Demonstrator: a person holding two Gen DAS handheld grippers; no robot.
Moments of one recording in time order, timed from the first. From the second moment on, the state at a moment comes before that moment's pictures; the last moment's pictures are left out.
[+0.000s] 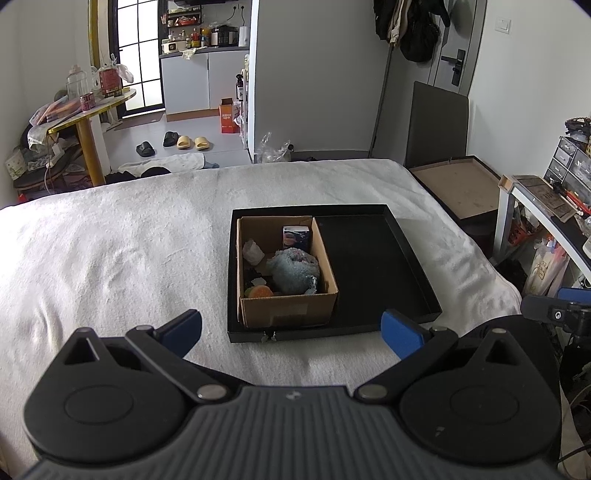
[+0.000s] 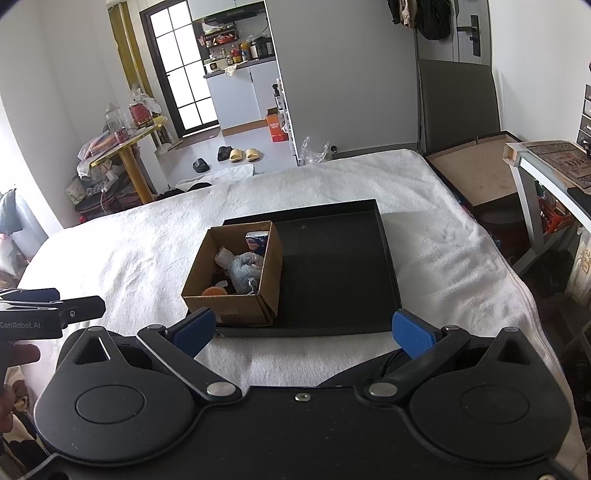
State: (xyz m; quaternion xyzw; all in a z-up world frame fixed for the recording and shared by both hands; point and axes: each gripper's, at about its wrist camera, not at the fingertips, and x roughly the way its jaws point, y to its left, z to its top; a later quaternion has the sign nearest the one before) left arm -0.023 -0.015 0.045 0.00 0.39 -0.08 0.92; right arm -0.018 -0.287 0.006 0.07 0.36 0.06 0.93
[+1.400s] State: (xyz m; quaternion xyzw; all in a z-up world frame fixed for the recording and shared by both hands) left arm -0.023 -0.015 0.041 0.00 0.39 -0.08 0.92; right arm -0.018 -0.289 0.008 0.07 0.36 0.06 0.93
